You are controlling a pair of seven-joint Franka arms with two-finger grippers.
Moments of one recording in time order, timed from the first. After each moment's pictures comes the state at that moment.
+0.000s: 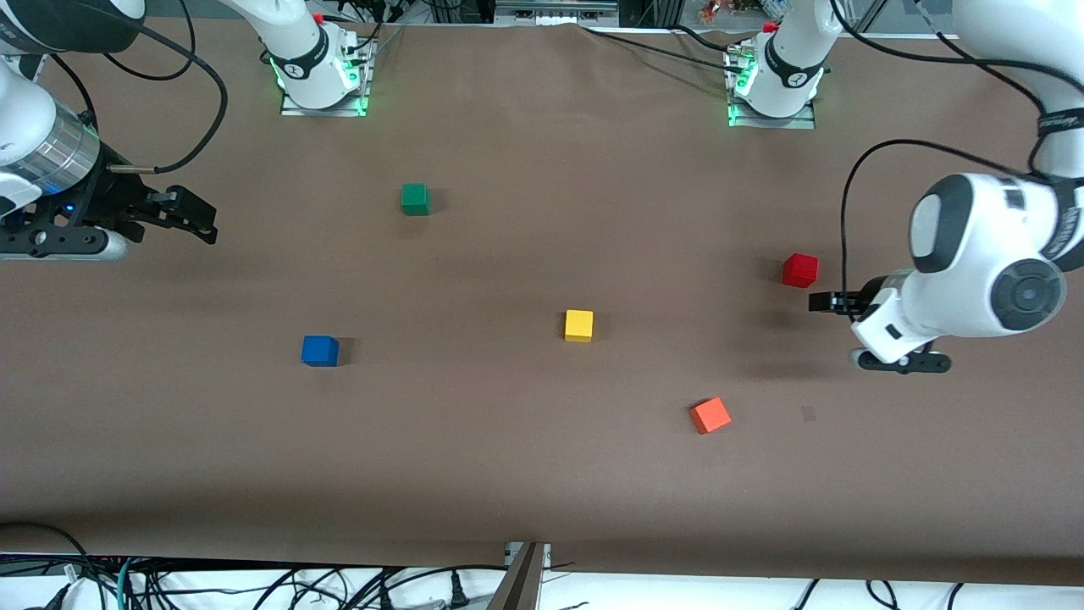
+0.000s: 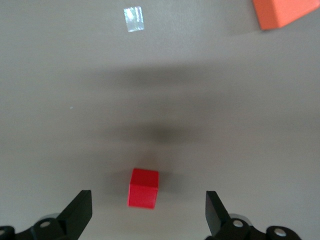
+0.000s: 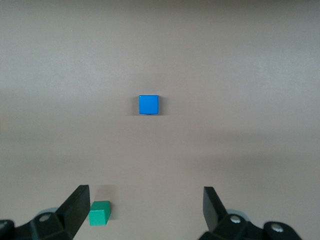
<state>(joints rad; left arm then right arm) 0.00 0.42 -0.06 -1.68 0.01 1.82 0.00 0.27 0.09 -0.15 -1.54 0.01 1.64 0.13</state>
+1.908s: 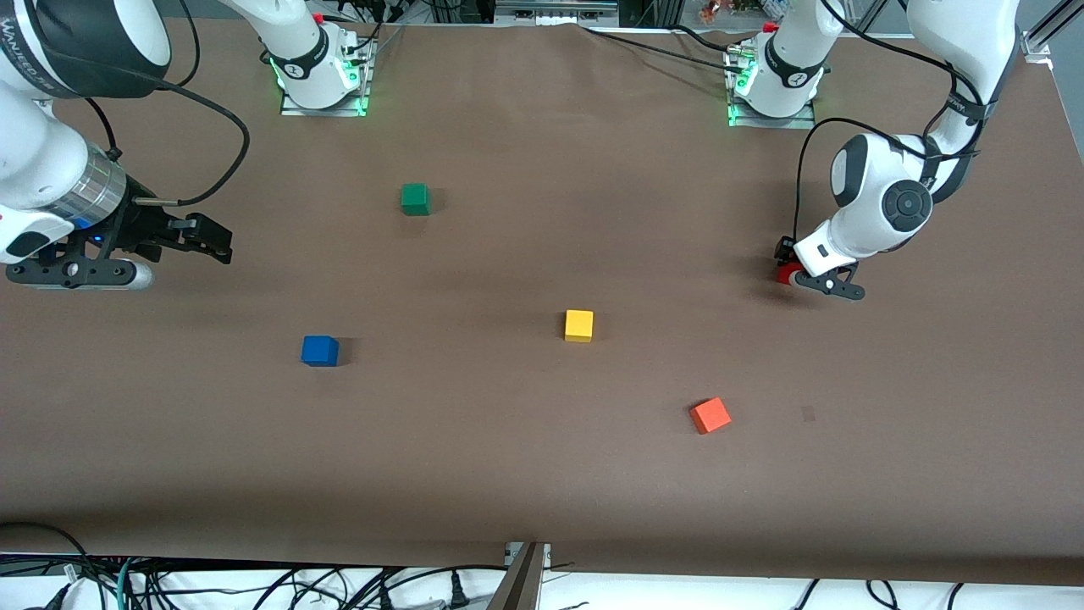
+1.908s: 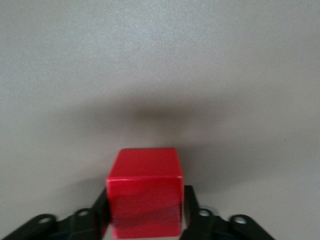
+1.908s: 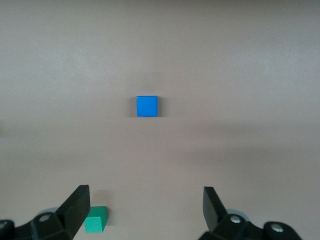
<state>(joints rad) 0.05 0.25 -0.07 -2.44 0.01 2.53 0.23 0.27 0.16 -0.15 -1.54 0.01 1.67 0.14</state>
